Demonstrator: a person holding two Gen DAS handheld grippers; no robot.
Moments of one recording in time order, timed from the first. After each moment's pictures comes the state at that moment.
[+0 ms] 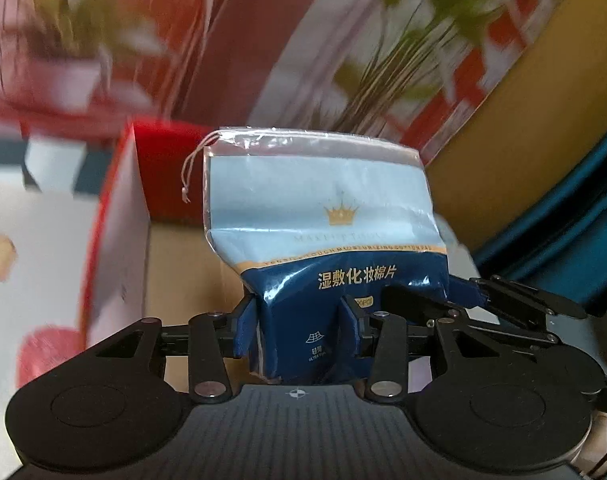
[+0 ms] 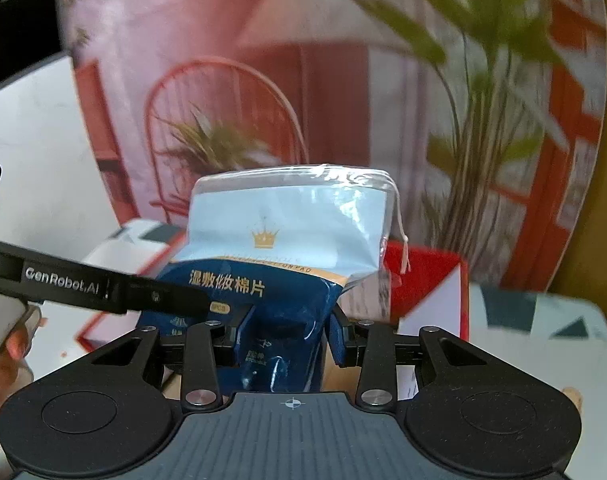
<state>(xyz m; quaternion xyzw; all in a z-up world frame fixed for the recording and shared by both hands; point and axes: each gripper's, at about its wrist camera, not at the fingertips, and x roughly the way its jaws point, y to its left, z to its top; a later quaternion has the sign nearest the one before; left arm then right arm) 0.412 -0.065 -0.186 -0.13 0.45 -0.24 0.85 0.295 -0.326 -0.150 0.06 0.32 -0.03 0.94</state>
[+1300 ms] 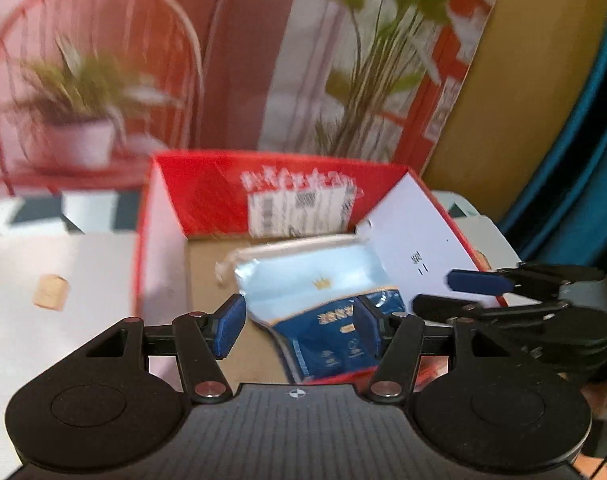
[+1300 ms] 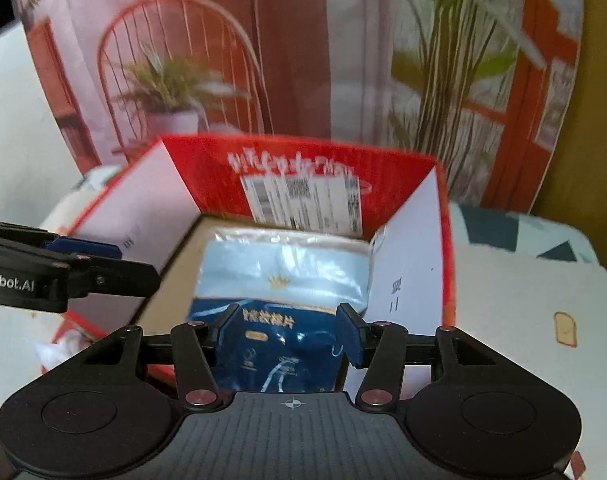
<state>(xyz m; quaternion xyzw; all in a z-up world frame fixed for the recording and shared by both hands) 0.345 -0.065 -0.169 -0.02 0.36 -0.22 0.91 0.274 -0.327 -0.163 0.08 0.36 -0.07 0.93</state>
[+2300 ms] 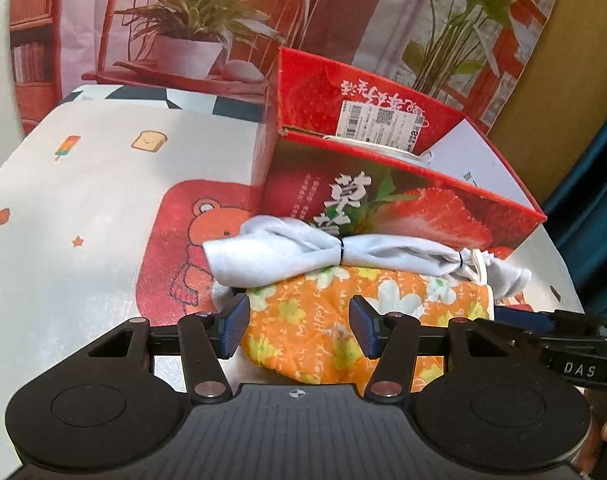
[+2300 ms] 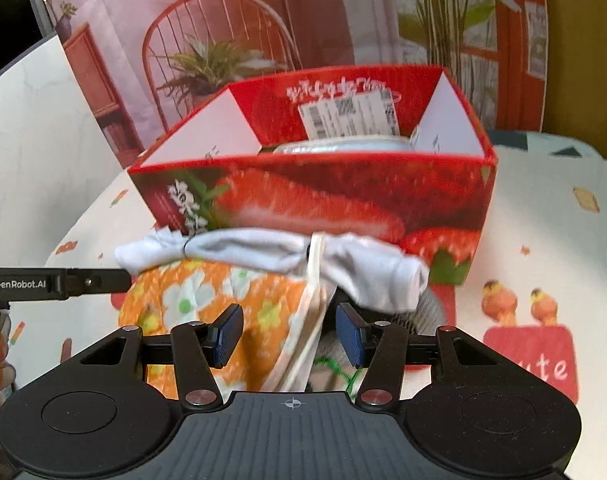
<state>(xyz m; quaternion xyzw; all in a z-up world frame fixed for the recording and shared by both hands) 0.241 0.000 -0.237 -0.08 0.40 -0.13 0.90 0.165 -0.260 -0.229 0.14 0.37 -0.03 0.92</state>
